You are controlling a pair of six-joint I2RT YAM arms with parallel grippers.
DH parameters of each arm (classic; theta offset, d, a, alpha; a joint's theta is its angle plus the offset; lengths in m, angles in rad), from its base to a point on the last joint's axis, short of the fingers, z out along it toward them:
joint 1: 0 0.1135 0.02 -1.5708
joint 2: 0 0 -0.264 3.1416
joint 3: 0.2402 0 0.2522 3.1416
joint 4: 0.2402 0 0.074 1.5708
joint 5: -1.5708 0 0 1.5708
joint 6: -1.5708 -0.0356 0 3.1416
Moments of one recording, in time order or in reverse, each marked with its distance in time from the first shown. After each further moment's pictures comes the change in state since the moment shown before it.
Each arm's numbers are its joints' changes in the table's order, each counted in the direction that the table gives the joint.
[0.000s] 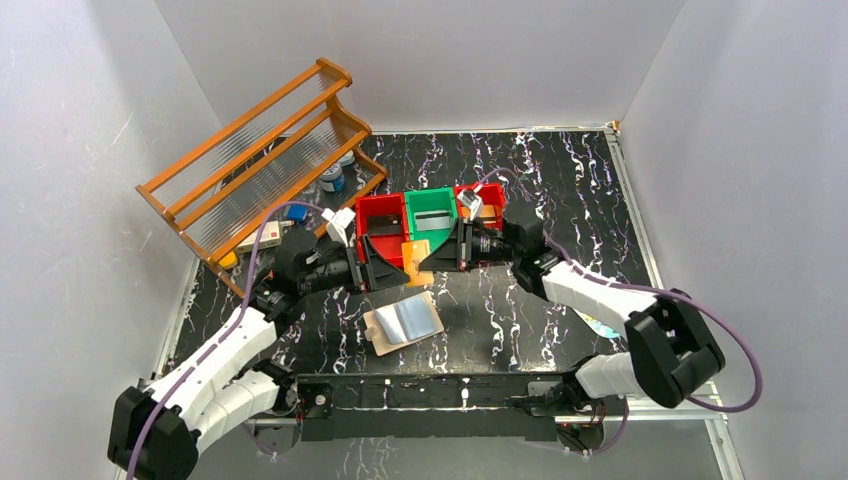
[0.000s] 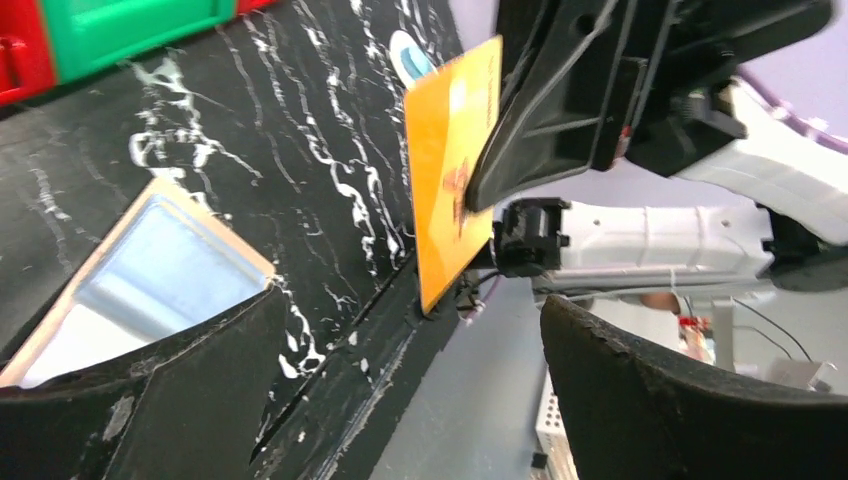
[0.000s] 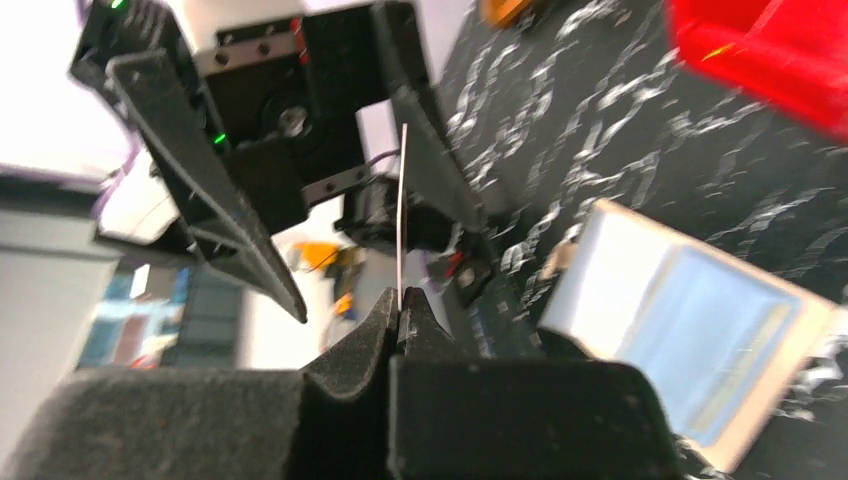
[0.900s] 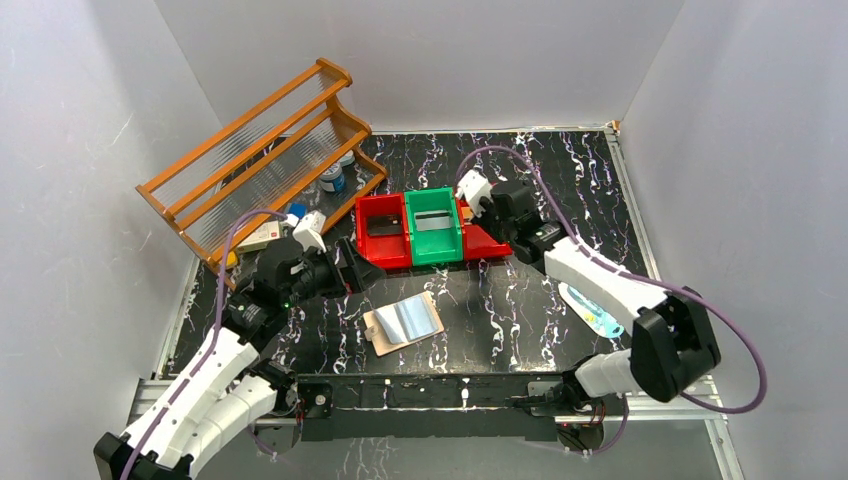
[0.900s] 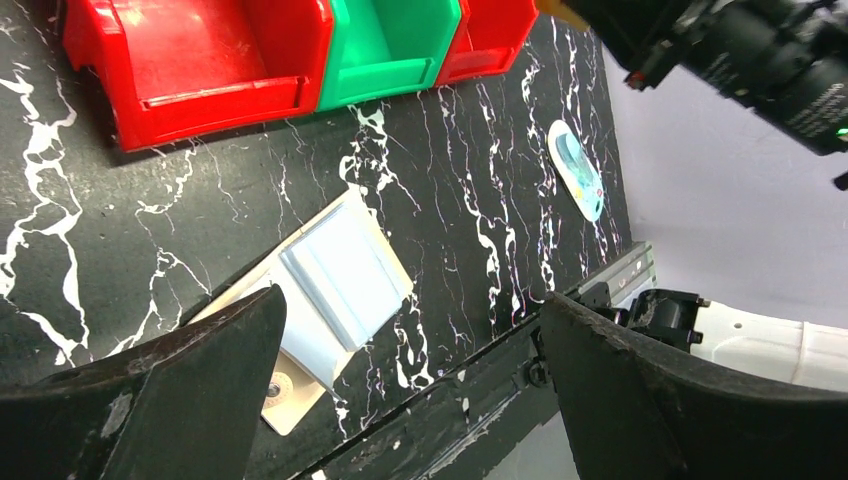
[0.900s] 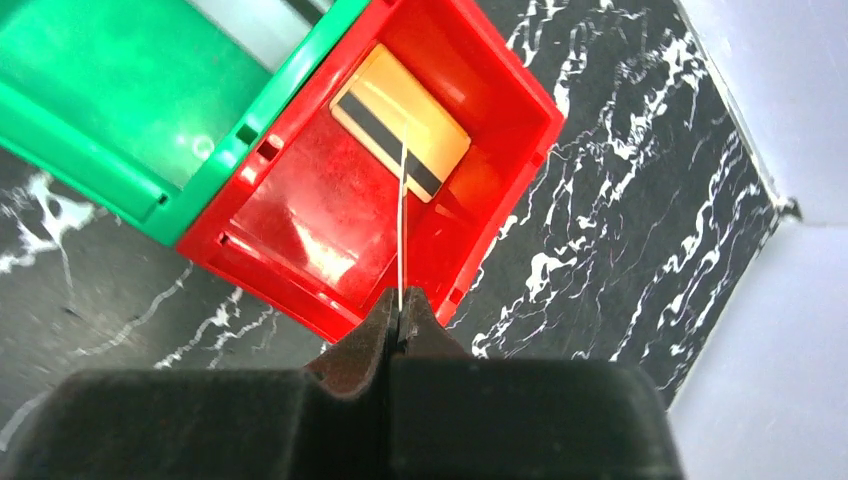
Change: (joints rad) left arm 0.000 -0.202 0.090 0.443 0.428 -0.146; right arm -0.029 -0.016 0.304 0.809 -1.080 1.505
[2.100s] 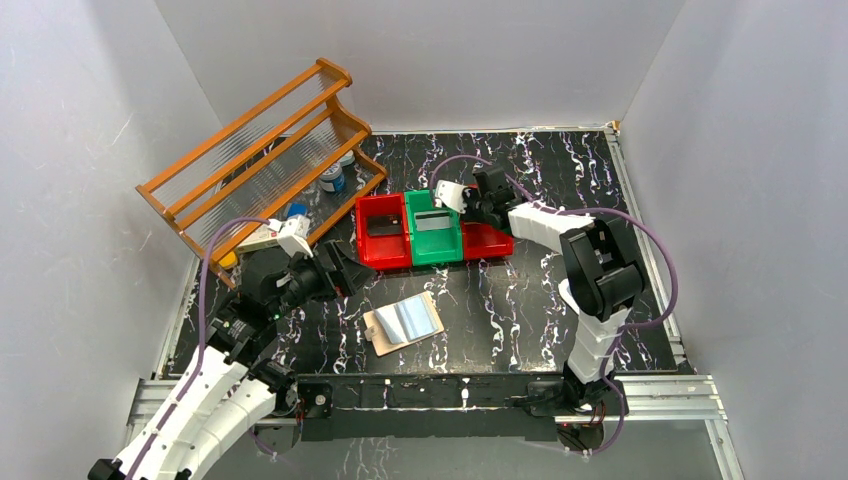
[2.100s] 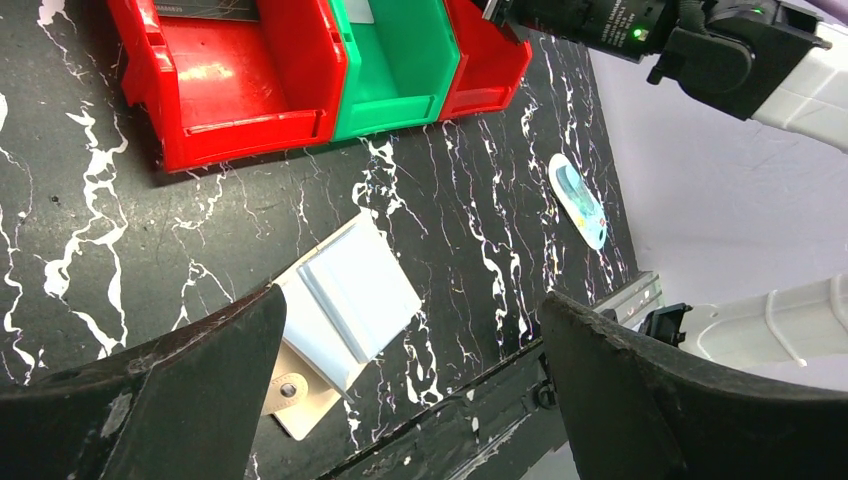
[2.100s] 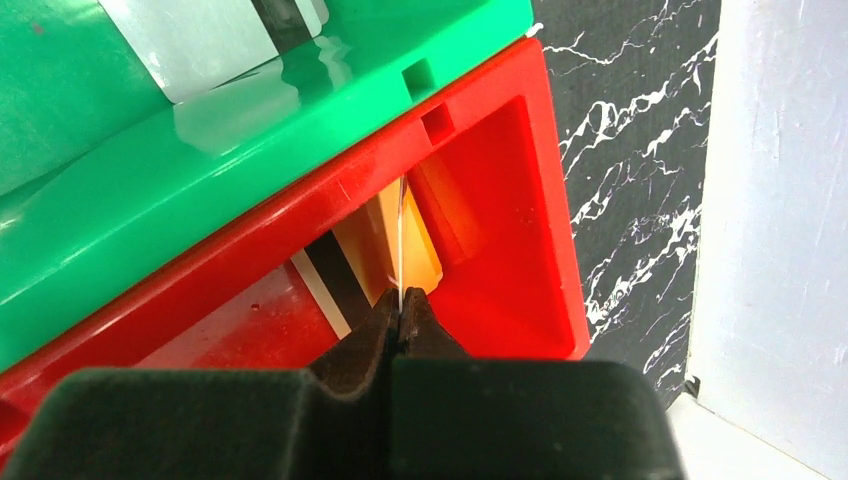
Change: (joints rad) left arm 0.000 -0.132 0.002 0.052 0.082 -0.015; right arm -0.110 0.509 0.226 -0.126 0.187 0.536
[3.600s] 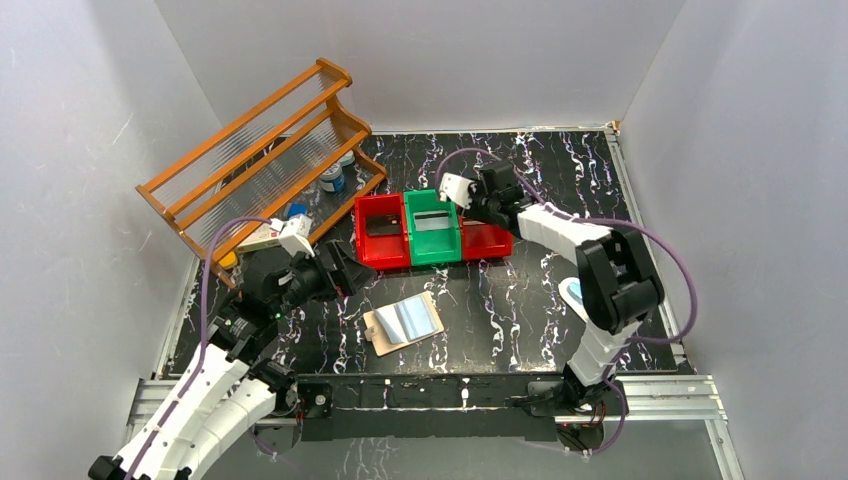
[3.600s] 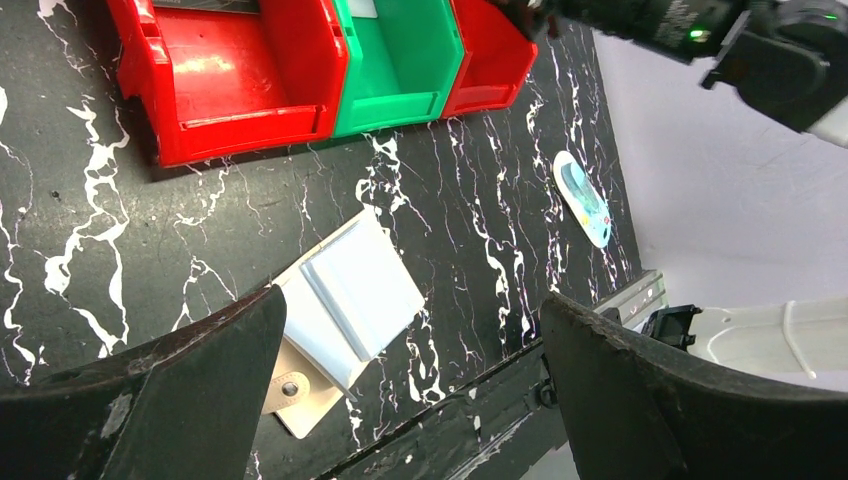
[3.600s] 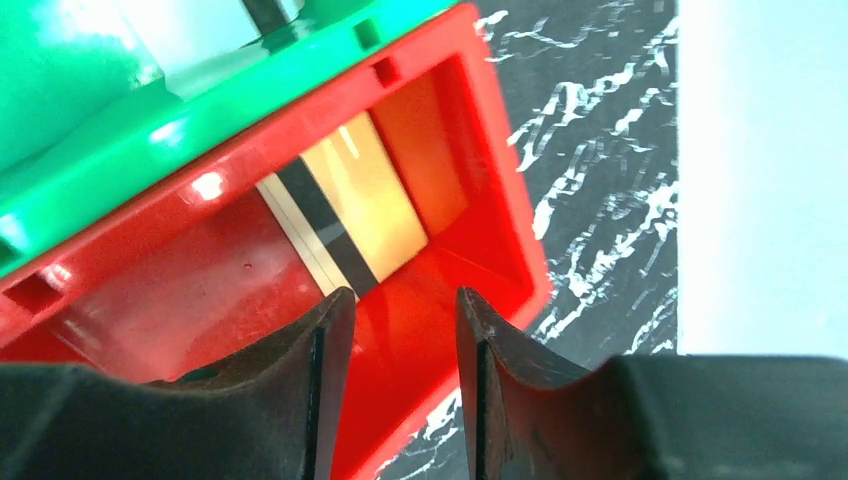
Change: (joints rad) left arm 0.000 0.010 0.000 0.003 0.003 -0.002; right arm -0.006 -0.064 -0.026 0.018 -0.002 -0.019
